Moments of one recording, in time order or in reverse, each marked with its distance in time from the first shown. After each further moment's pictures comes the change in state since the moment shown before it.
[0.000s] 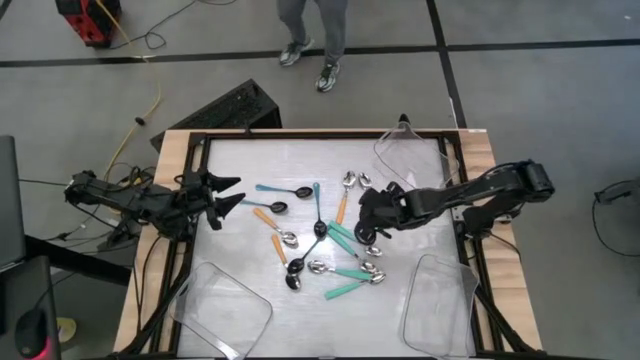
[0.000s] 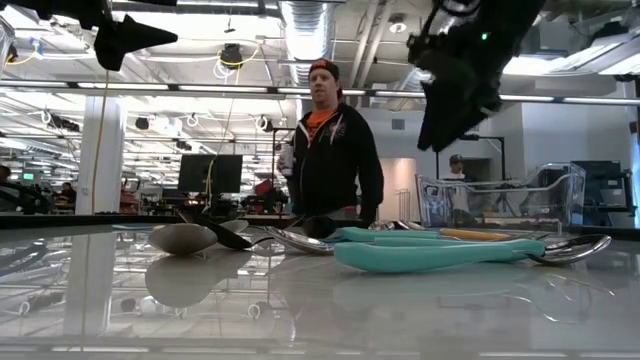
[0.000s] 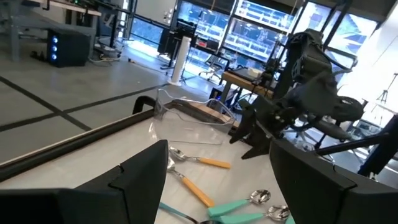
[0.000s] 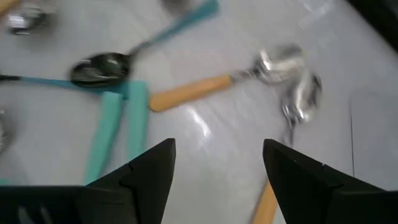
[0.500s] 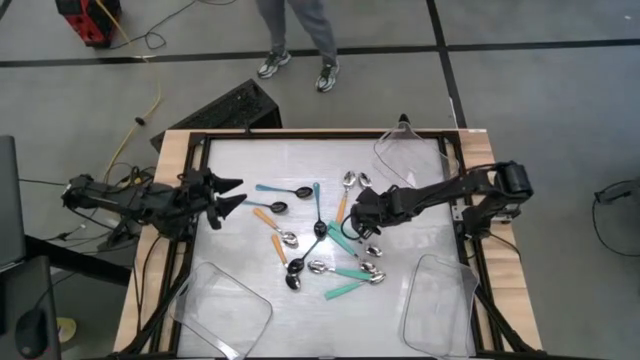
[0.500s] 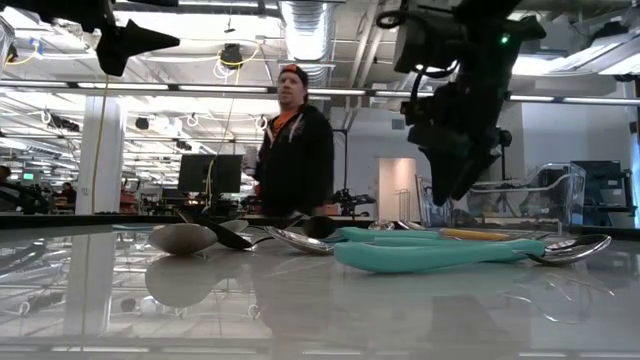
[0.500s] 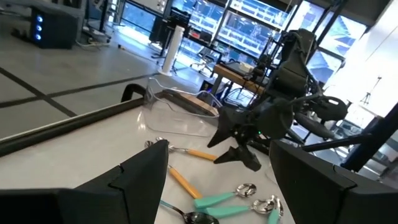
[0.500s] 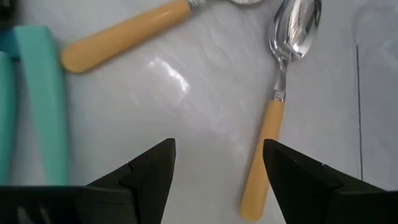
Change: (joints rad) left arm 0.068 0.000 0.000 -0.017 0.109 -0.074; right arm -0.090 0.160 0.000 -0.092 -0.061 0.079
